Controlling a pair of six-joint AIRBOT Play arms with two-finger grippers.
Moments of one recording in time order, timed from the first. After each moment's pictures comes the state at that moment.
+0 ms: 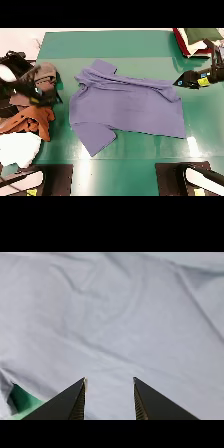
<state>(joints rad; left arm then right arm) 0.12 -1.23 1.01 1.13 -1.26 -1.48 -0.20 -1.13 1.25 -1.03 1.36 1.37</state>
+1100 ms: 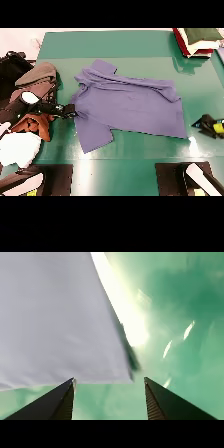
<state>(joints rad) -0.06 -1.17 0.77 0.89 -0.98 -1.38 -0.79 -0.95 0.67 -1.19 1.40 1.36</state>
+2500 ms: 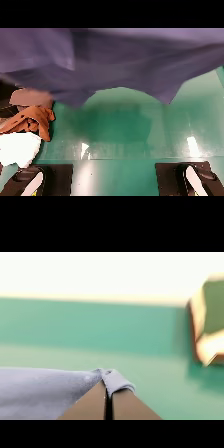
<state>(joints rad) 0.02 -0.74 1.95 1.08 -1.05 -1.45 -0.36 -0.69 1.74 -1.09 1.29 1.41</state>
